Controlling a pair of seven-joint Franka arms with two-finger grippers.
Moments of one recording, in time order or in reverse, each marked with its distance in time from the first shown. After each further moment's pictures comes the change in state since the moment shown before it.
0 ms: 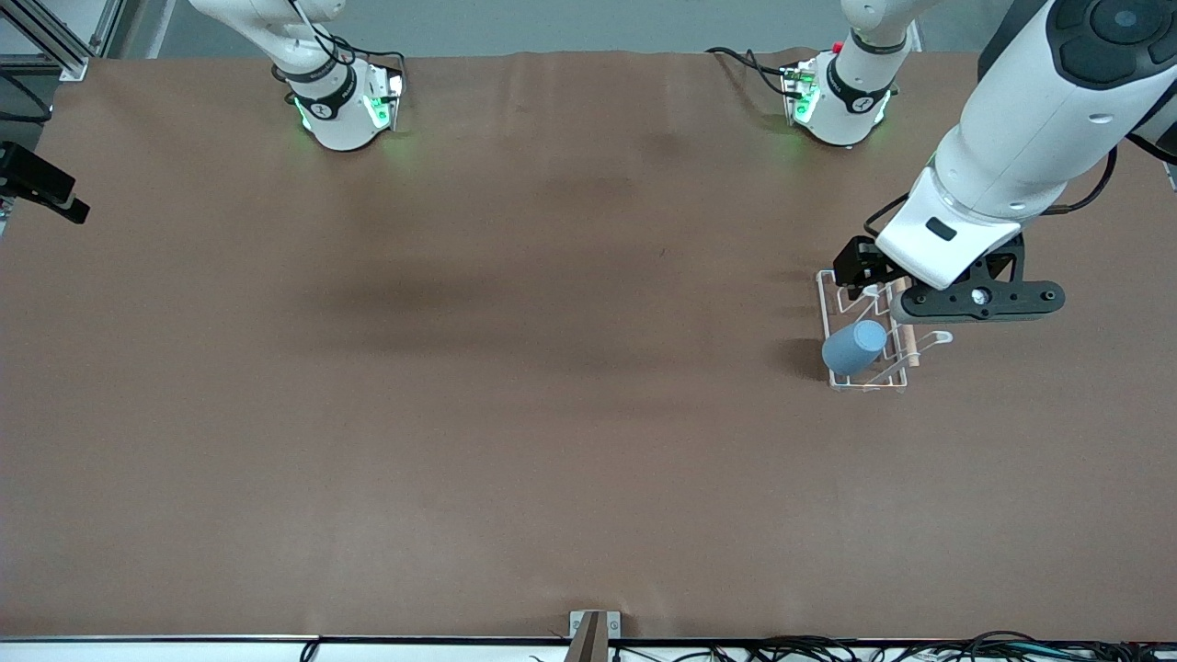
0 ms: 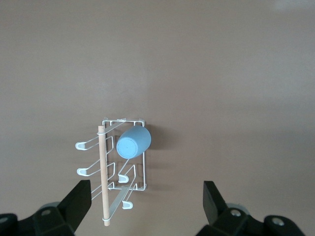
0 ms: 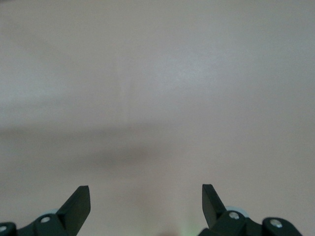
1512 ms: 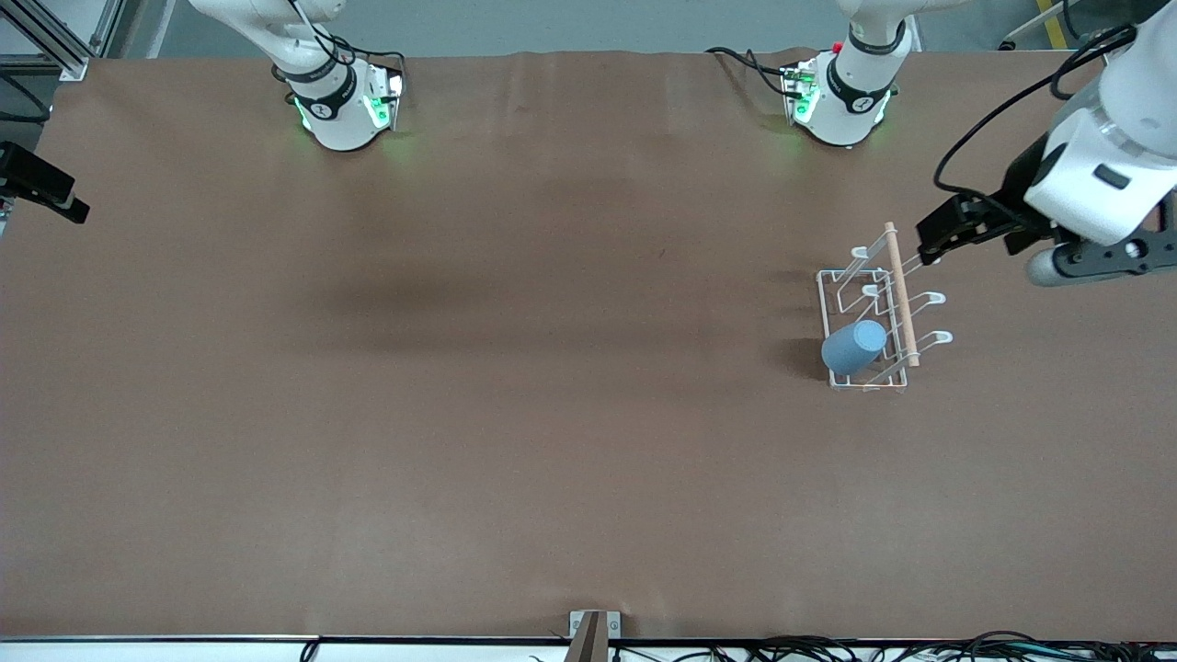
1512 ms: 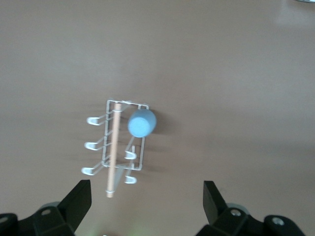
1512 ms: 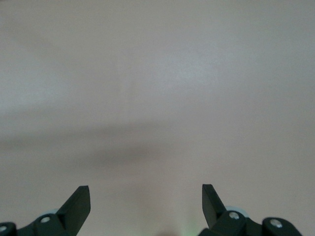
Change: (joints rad) left arm -0.375 -0.445 0.981 -0.030 -0.658 0.076 0.281; right arm 0.000 0.002 -0.006 0.000 0.003 -0.003 -0.012
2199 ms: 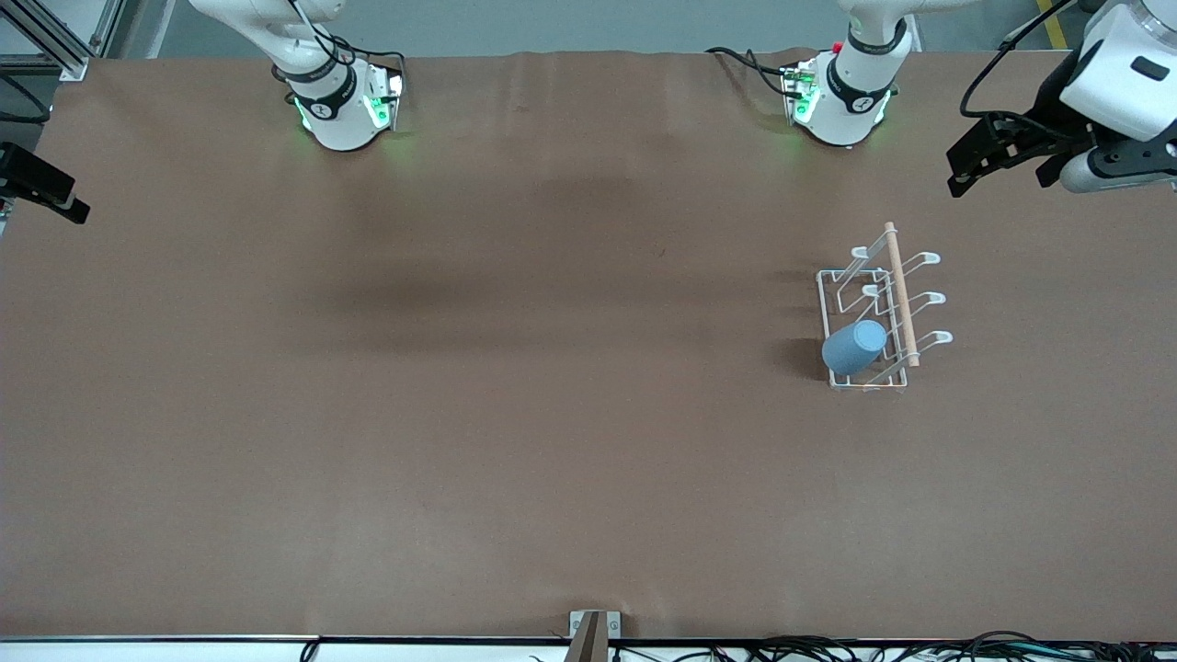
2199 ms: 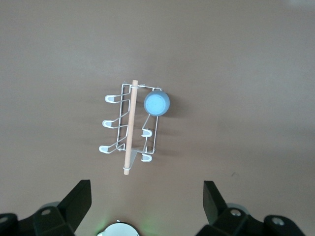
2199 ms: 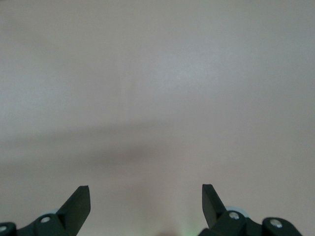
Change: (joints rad) left arm -0.073 -0.250 0.171 -0.272 -0.082 0.043 0.078; right arm 0.000 0.001 -0.001 0.000 0.002 -0.001 0.000
